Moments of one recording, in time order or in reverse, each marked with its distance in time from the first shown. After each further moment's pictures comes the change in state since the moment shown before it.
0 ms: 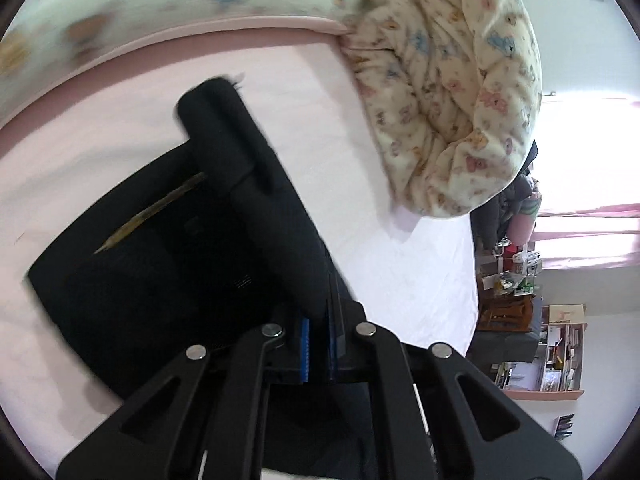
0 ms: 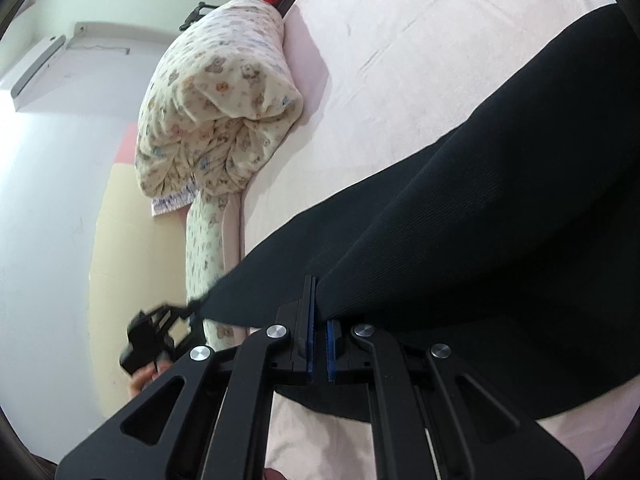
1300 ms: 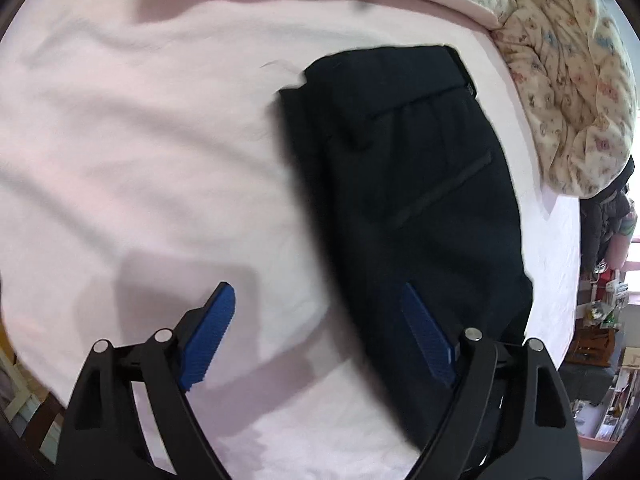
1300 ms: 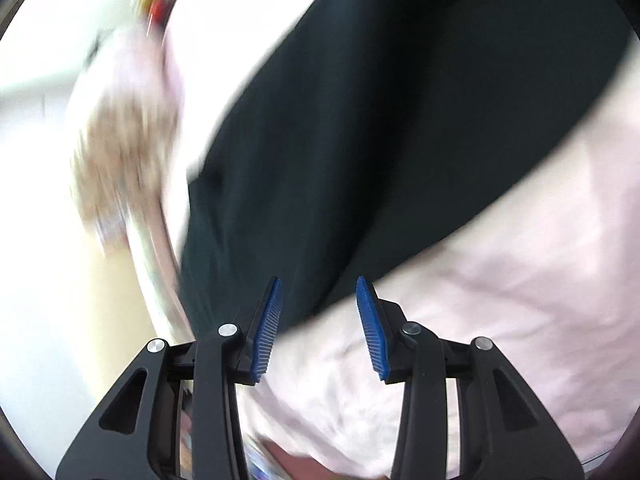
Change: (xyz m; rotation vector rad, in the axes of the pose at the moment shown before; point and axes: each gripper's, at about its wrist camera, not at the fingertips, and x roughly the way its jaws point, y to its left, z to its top) left arm -0.022 0.125 -0.114 -0.098 -0.044 0.409; right arm -0.137 -0.160 -0.042 0.427 -0.074 -0.170
